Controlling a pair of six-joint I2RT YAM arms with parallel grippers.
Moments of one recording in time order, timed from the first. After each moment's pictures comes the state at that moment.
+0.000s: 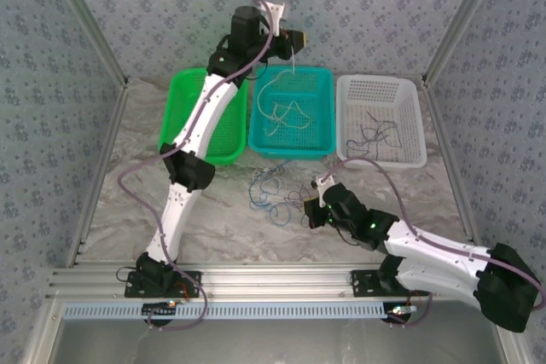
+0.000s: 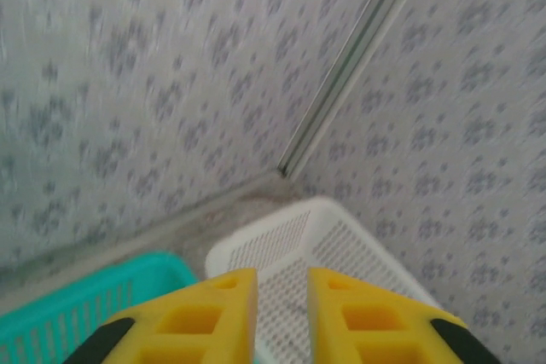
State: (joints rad) left arm -0.51 2.52 2.93 -0.63 0.45 -0.35; right arm 0.90 0.92 0.40 -0.12 0.11 0.46
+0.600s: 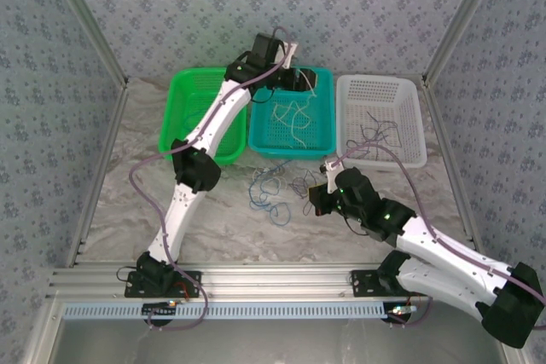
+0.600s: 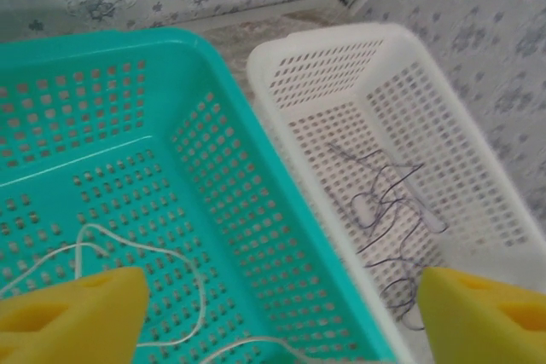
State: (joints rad) left arm -0.55 2.55 2.81 -0.88 0.40 -0.32; right arm 0.79 0.84 0.56 -0.32 0.01 0.44
